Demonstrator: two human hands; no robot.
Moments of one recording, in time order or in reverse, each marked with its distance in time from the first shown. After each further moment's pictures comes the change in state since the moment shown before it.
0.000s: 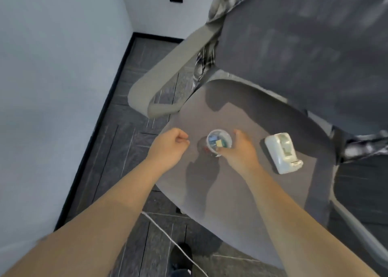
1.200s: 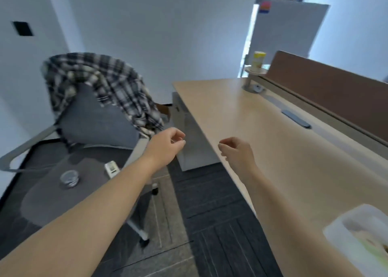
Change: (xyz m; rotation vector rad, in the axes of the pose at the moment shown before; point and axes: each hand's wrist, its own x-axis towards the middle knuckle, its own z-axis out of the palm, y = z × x) left_hand -0.522 0.395 0.273 0.135 -0.036 0.767; right_hand -0.519 0.274 -0.476 0.486 0.606 -0.172
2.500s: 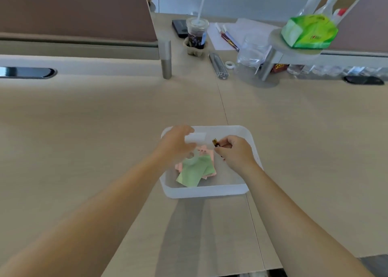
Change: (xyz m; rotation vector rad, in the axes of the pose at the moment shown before) left_hand 0.026 0.233 0.467 0.152 -1.181 0.703; right_hand -0.098 0.248 -0.295 0.032 1.026 0.813
